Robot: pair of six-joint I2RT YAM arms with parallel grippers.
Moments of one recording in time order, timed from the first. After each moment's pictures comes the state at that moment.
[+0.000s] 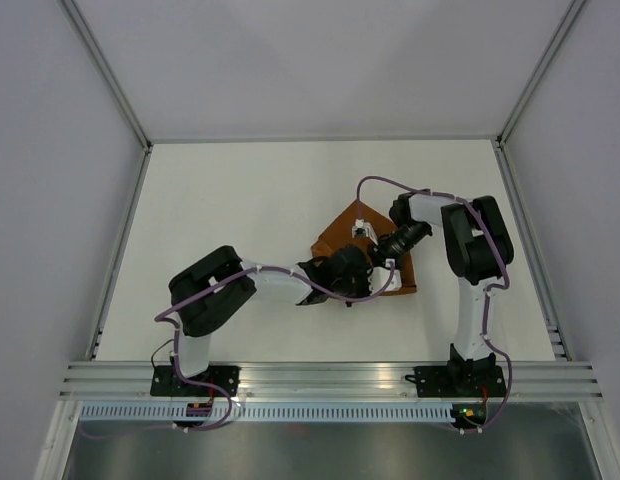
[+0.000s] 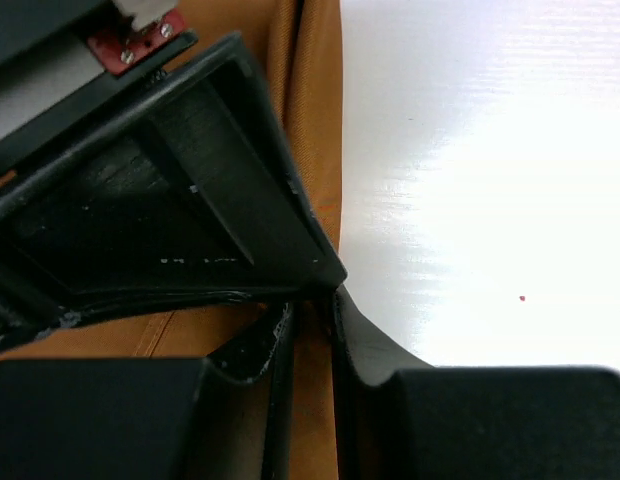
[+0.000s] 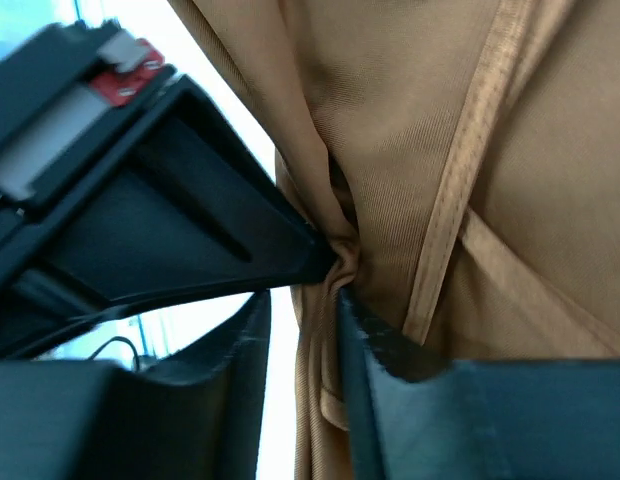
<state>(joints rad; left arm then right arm) -1.05 1.91 1.02 0.21 0.22 0.43 0.25 2.13 1.33 -1.19 -0.88 -1.04</state>
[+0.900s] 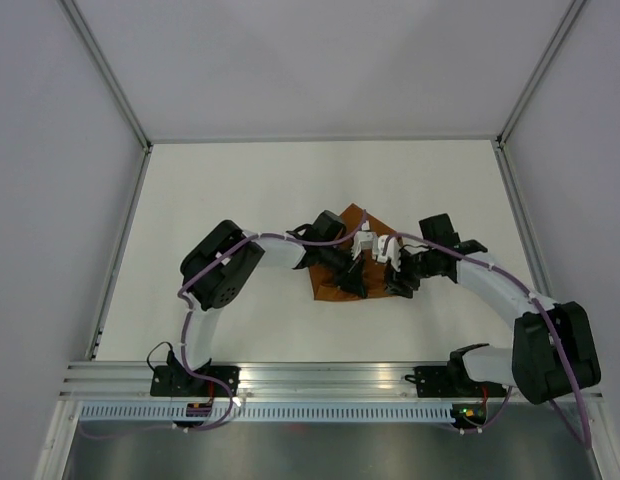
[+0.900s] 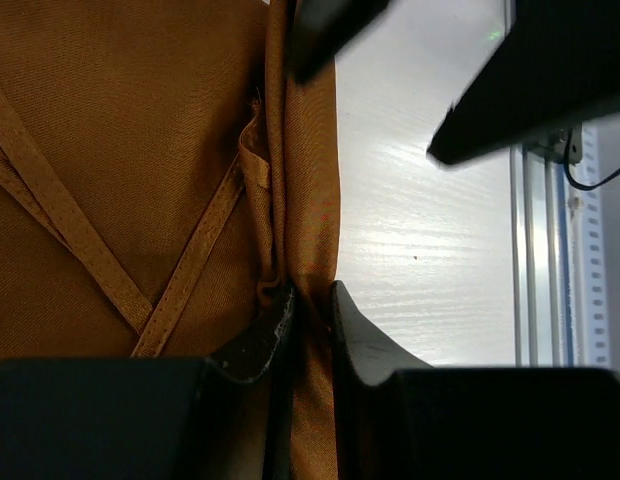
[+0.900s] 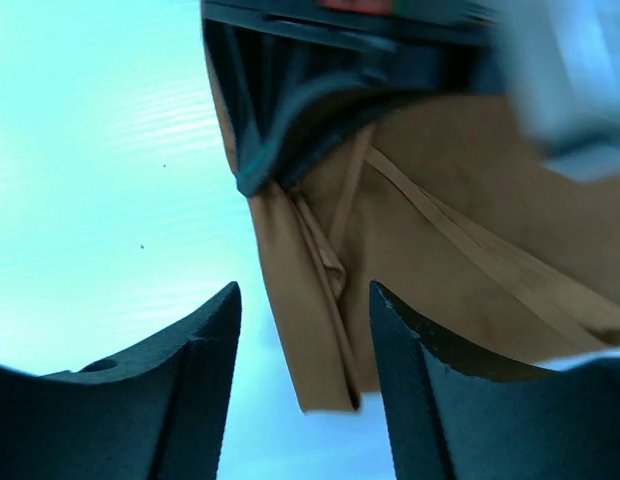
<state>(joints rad) -0.79 2.08 1.18 0.07 0.90 0.09 0.20 1.33 0.78 -0.62 -0.77 -1.01</state>
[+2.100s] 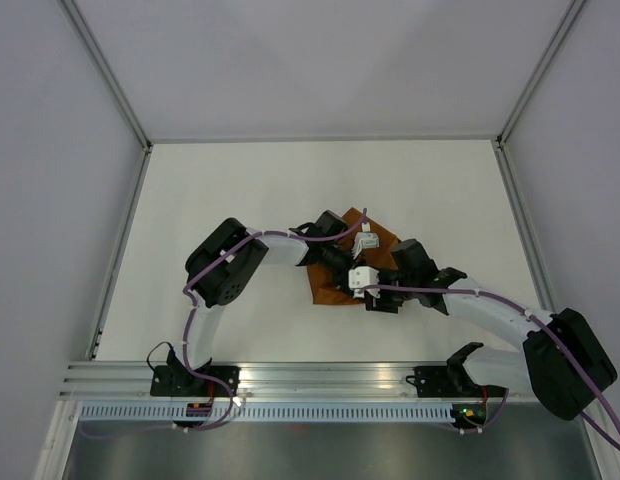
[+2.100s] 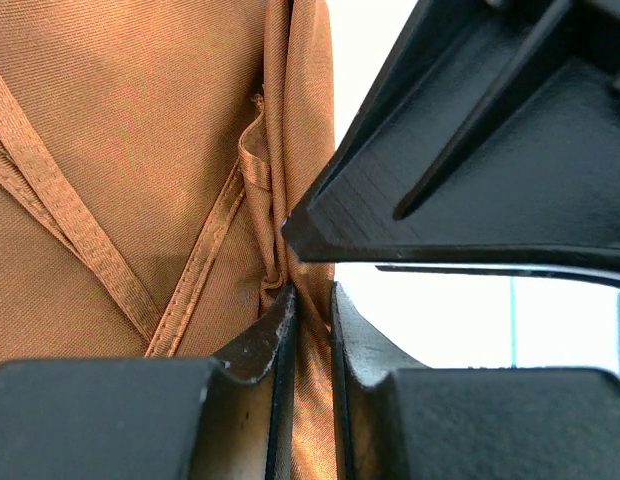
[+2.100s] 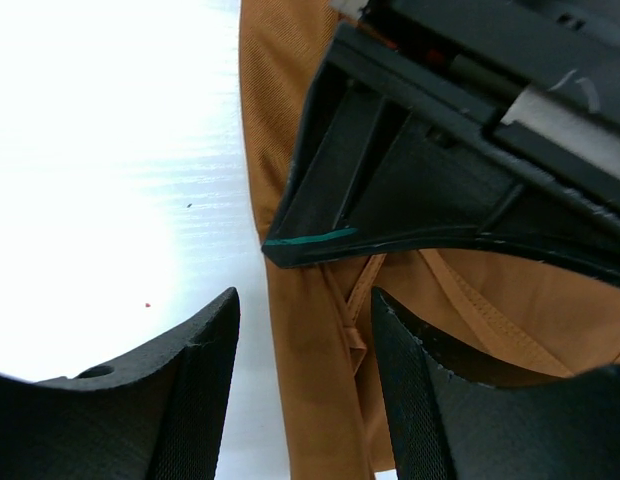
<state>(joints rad) -0.78 2.13 1.24 -0.04 0.99 0.04 0.57 1.20 0.53 -0.27 -0.45 -0.91</state>
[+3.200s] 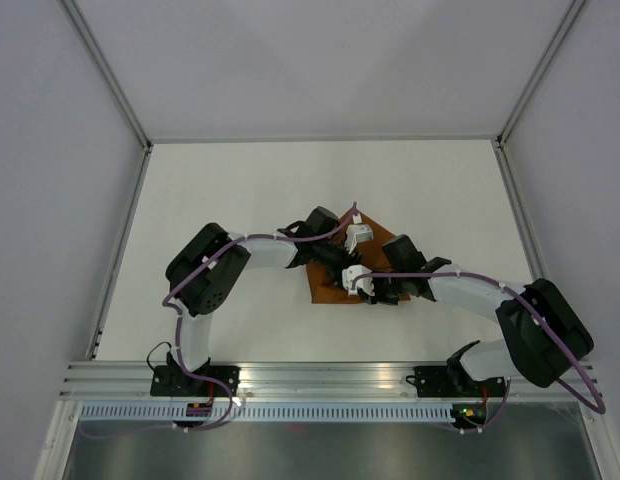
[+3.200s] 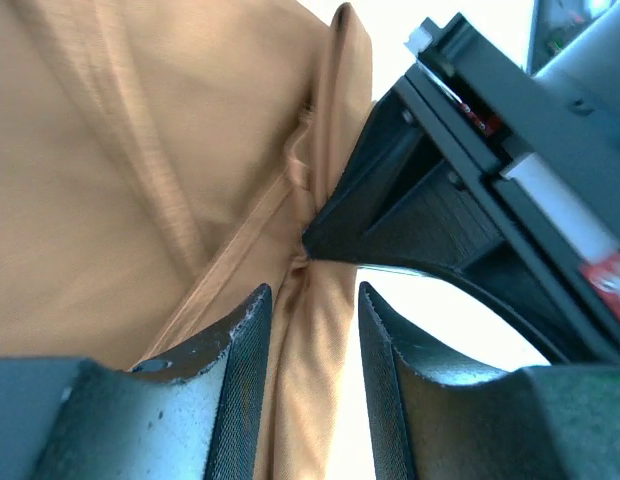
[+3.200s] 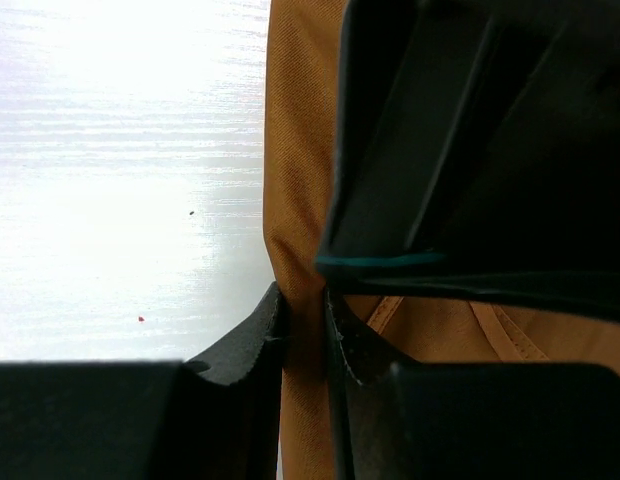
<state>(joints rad) -0.77 2.01 1.16 0.01 0.84 -0.02 0.57 1.37 0.57 -0.26 -0.48 -0.96</state>
